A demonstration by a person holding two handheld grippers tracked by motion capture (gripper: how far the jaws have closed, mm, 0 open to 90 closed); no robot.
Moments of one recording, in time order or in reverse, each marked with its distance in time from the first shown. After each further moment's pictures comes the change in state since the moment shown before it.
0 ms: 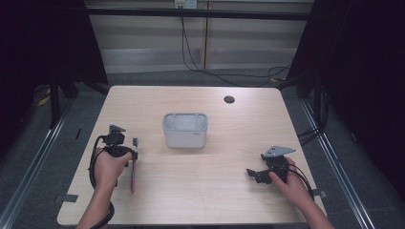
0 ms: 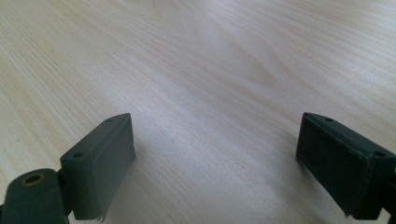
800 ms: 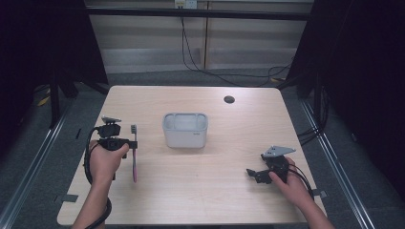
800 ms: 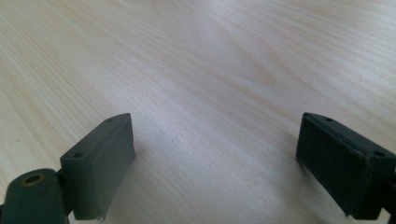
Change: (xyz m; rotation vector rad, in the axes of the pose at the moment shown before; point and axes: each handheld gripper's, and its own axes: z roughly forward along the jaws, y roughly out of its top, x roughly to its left) left arm -0.011 0.012 -0.035 -0.153 -0.075 0.049; right arm 0.000 0.000 0.000 0.000 0.000 -0.001
